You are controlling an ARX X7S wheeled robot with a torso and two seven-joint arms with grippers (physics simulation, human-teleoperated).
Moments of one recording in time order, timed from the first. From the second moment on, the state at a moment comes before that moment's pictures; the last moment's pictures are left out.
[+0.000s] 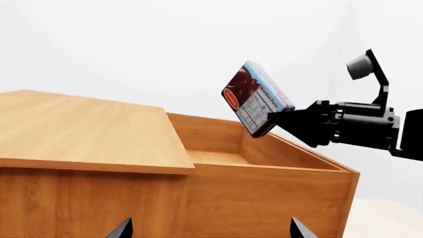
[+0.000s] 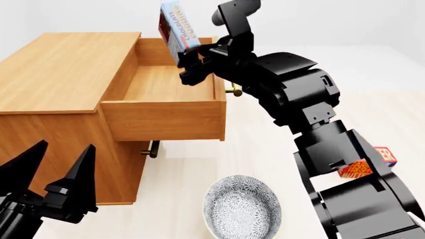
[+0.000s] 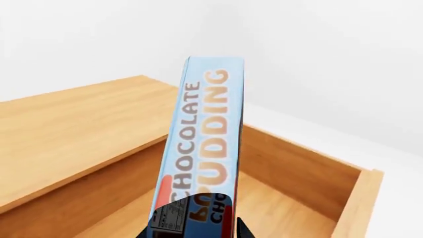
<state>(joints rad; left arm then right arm) -0.90 -1.47 1.72 0.59 -1.00 0.87 -0.63 1.38 0.04 -0.55 0.72 0.57 0.61 -0.36</state>
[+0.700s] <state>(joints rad) -0.89 -1.46 1.71 0.58 -1.01 0.86 -0.62 1.40 0.04 -0.63 0.77 0.61 0.65 -0.38</state>
